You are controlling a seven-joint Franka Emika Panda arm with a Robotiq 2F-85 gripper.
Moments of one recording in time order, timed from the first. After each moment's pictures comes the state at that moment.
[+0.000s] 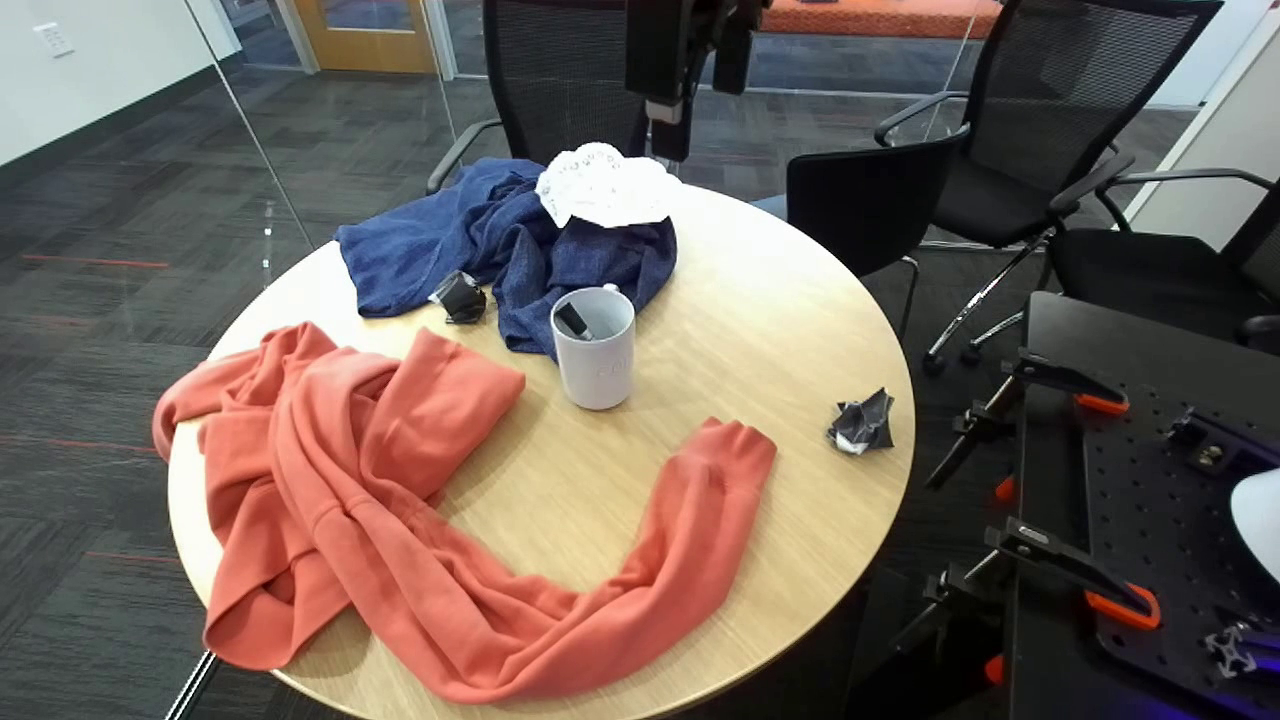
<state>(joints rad) 0.02 -0.08 0.13 -2.28 -0.12 2.24 0.21</state>
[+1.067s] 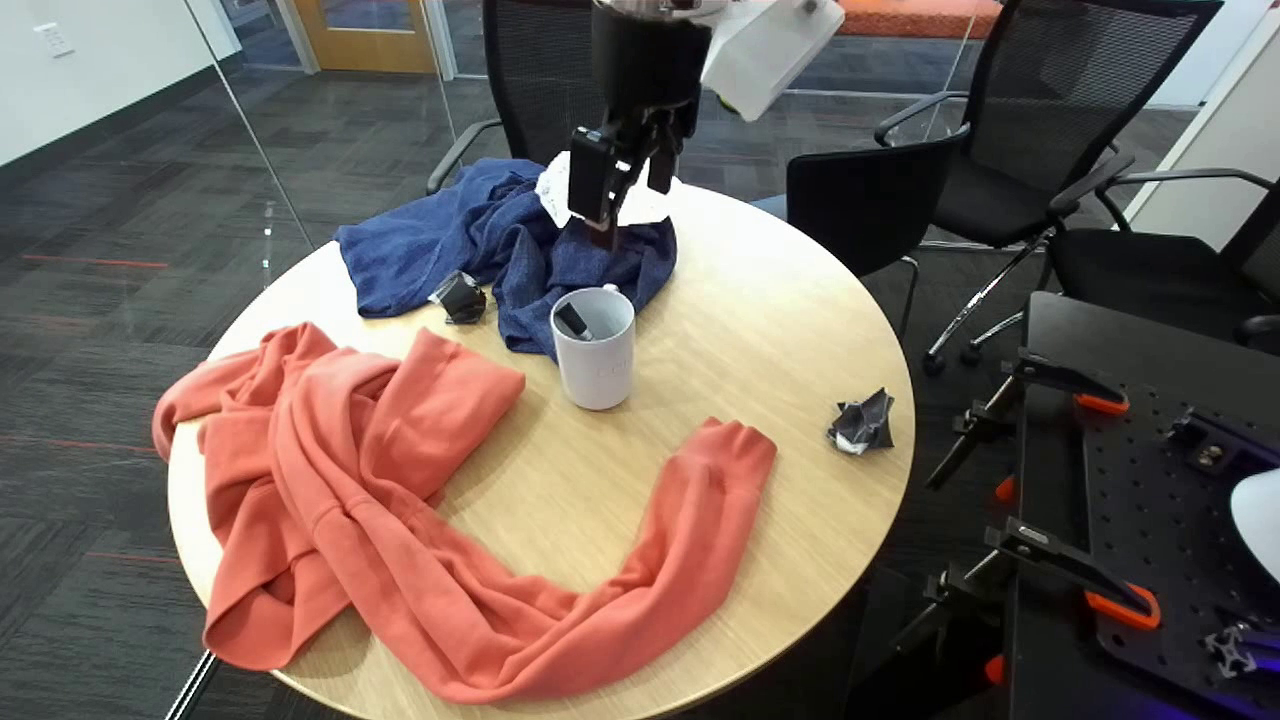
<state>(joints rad) 0.02 0.21 0.05 -2.25 -0.19 2.60 0.24</state>
